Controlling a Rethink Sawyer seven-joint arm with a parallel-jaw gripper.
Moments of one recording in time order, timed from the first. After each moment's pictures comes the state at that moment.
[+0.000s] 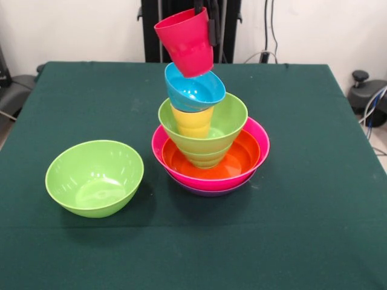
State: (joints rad) arm -0.72 -1.00 0.63 1.89 -0.31 0.57 2.13
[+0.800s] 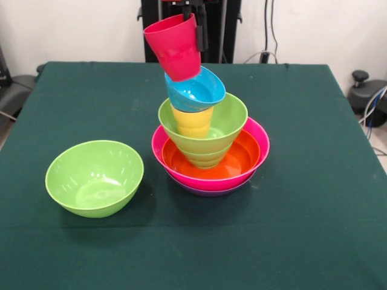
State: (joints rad) arm -0.73 -0.98 0.63 1.89 -0.37 0.57 2.13
